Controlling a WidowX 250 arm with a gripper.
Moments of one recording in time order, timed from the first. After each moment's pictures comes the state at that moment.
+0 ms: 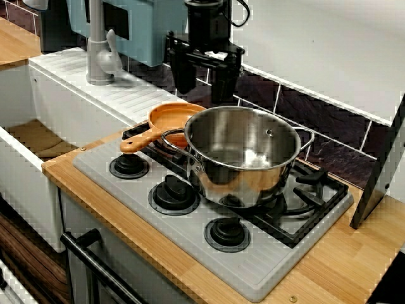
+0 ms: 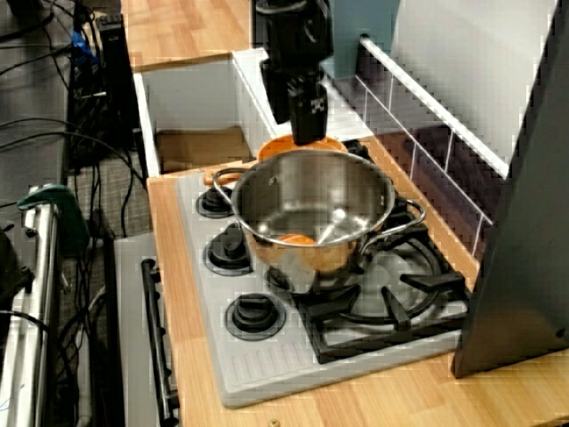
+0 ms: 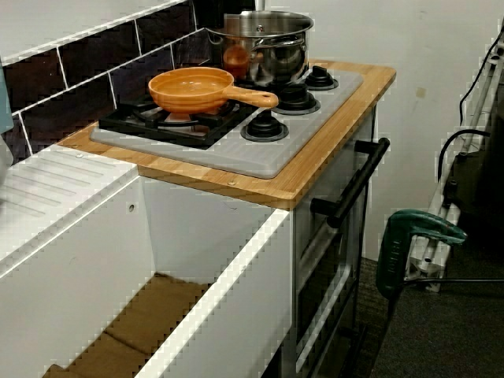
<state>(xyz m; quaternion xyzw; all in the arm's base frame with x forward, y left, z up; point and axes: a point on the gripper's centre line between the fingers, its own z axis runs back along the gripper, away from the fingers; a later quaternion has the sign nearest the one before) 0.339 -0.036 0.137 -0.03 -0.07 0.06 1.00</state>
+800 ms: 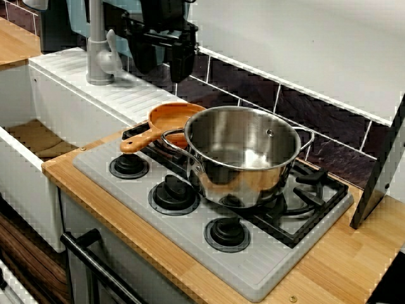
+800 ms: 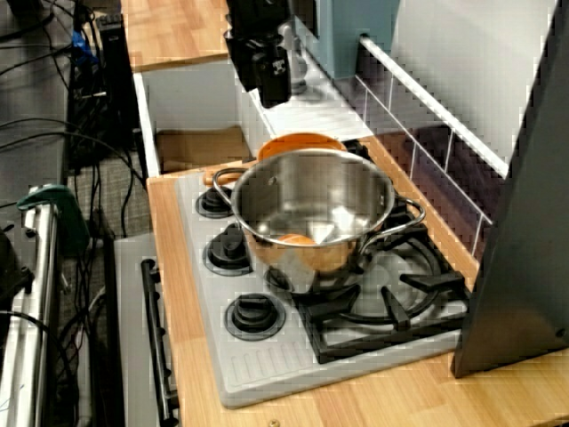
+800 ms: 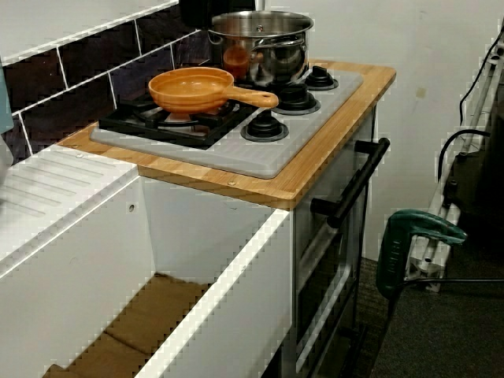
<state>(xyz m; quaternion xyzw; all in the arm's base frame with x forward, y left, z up) 0.323 0.019 0.146 -0.02 -0.10 0.10 0.99</state>
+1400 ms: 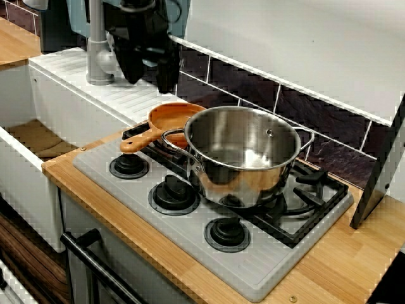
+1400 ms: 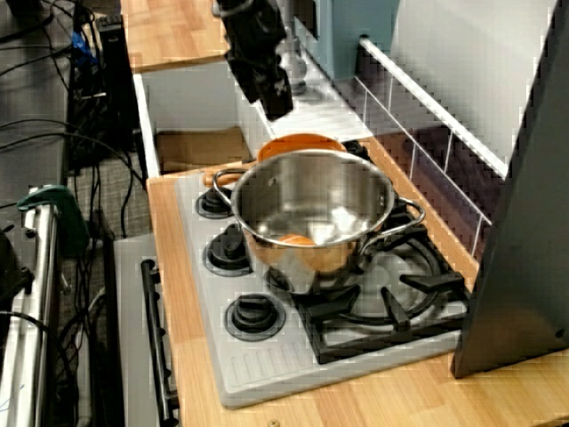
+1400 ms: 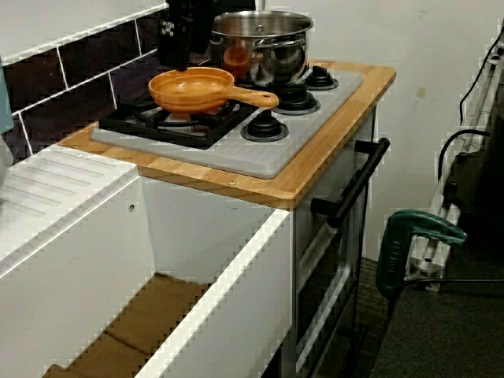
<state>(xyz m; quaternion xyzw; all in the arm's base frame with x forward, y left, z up) 0.331 0.044 0.113 0.01 -0.15 0.11 0.98</state>
